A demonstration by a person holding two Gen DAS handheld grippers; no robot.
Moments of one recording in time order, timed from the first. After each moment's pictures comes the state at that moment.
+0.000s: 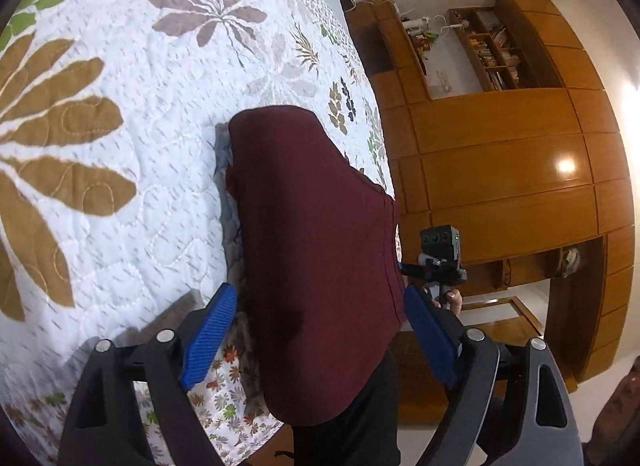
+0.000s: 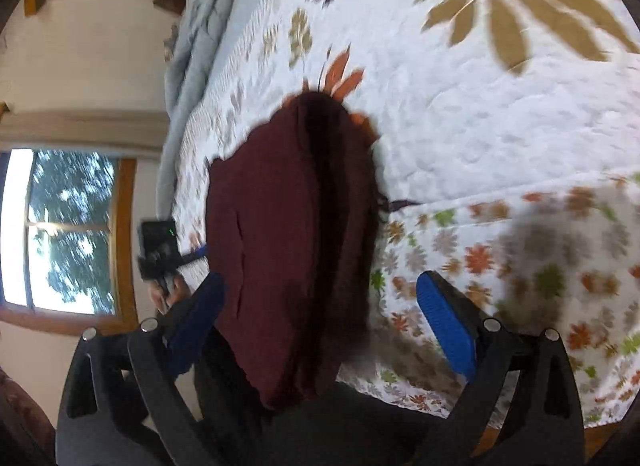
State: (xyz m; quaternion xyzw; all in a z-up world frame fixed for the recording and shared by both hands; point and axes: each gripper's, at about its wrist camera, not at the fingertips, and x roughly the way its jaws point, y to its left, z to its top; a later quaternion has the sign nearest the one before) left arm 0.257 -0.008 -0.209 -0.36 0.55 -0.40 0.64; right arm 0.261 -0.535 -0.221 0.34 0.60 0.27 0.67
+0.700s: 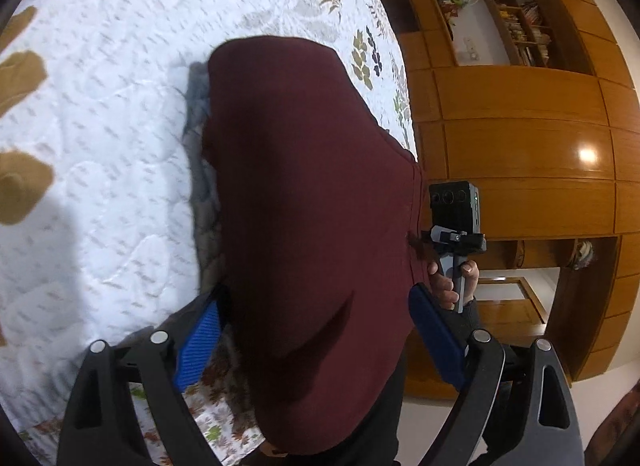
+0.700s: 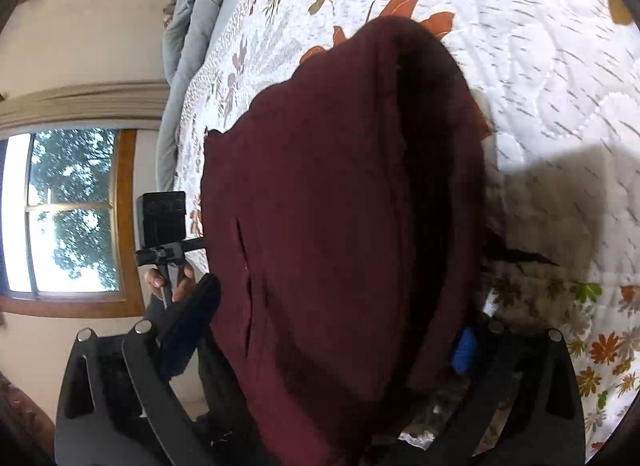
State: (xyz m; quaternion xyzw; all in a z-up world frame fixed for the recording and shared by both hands) left arm 0.266 -0.062 -0.226 -0.32 0.62 -0.40 0.59; right arm 0.285 -0.496 -0.233 0.34 0.63 0.30 0.63
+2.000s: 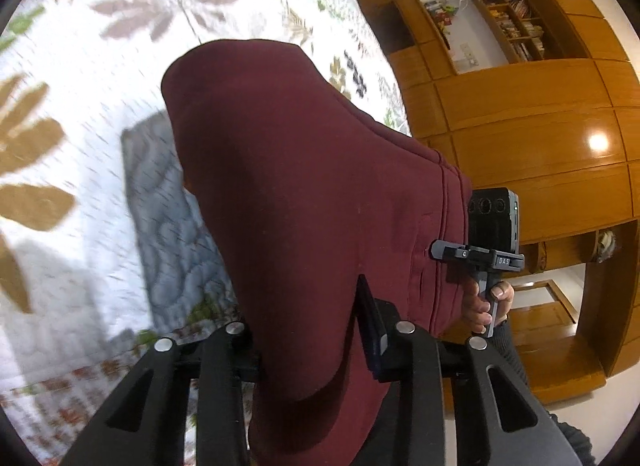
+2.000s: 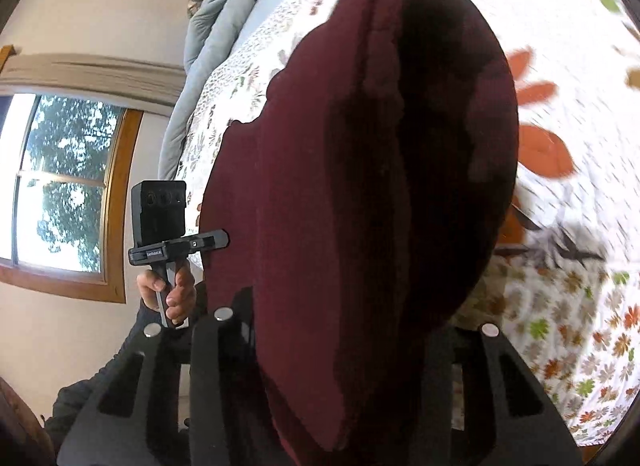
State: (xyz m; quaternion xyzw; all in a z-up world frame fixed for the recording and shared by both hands) left arm 0.256 -0.052 -0.174 -0.29 0.58 -0.38 0.66; right arm 0.286 -0.427 -0.164 0.28 0.60 0.32 0.68
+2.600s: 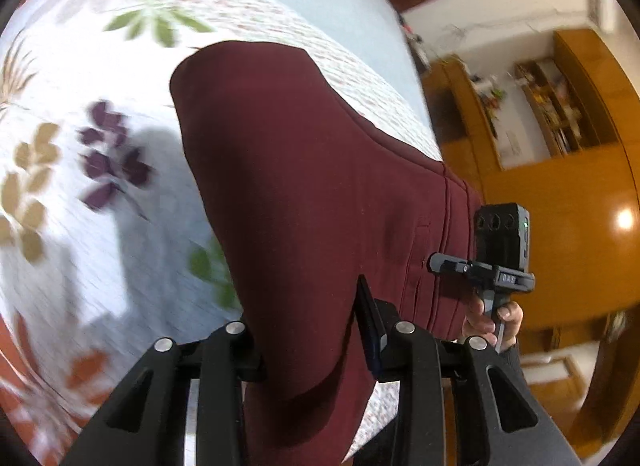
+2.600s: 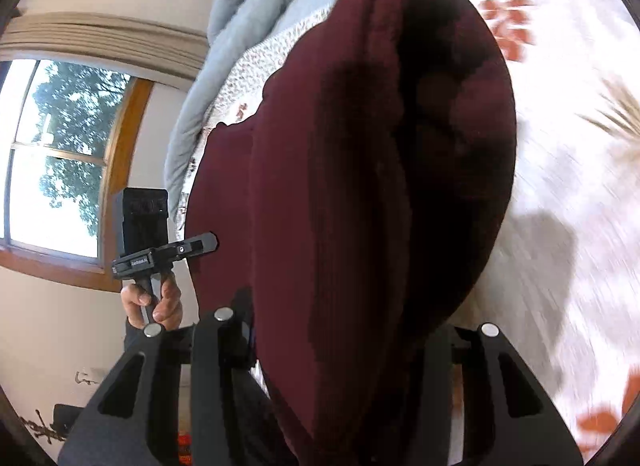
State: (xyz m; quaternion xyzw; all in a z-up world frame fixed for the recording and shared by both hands) left arm 0.378 0.159 -0.171 -0.35 0.55 -0.25 0.71; right arm 0.511 -0.182 -0.171 0.22 0.62 0.38 0.65
